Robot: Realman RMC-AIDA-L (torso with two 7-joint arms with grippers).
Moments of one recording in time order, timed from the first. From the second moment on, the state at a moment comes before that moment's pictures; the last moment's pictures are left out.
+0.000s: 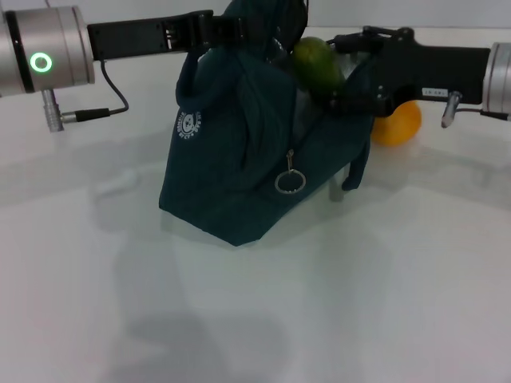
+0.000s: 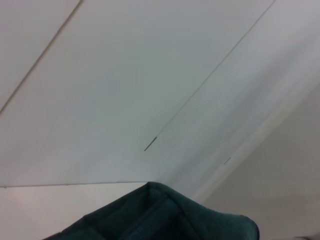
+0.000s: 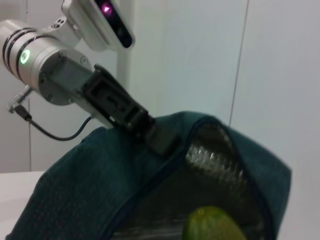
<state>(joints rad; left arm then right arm) -0.54 -2.08 0.92 1.01 1.71 1.47 -2.25 0.66 2.01 -1.25 -0.80 -1.55 -1.17 1.33</state>
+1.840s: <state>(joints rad) -0.51 -2.08 0.92 0.98 1.68 1.47 -2.24 0.51 2.01 -0.99 -0.66 -1.51 -1.06 1.12</state>
